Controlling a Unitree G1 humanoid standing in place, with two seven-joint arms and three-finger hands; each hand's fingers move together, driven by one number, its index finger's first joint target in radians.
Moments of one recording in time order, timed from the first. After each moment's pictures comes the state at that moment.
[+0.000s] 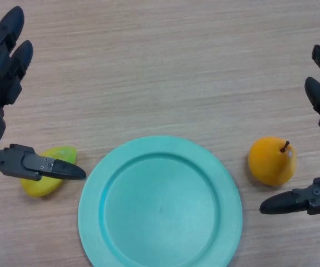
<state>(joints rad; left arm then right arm) -0.06 0.33 0.26 -0.52 -0.22 0.27 -0.23 0.07 -0.22 -0.10 -0.80 0.05 0.50 0.19</state>
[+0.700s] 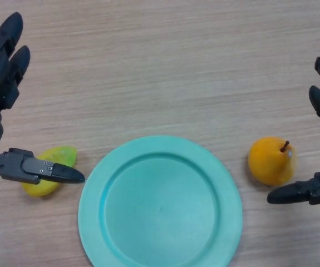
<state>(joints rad) -0.04 0.32 0.26 -0.53 -0.19 0.27 -0.23 0.01 -0.25 -0.14 -0.35 0.04 0.16 0.21</state>
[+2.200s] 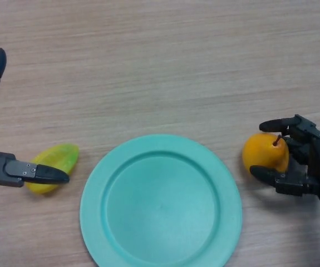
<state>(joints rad) -0.01 0.31 0.33 -0.55 -0.17 0.29 -0.24 -0.22 -0.24 -0.05 0.38 0.01 -0.11 0.07</state>
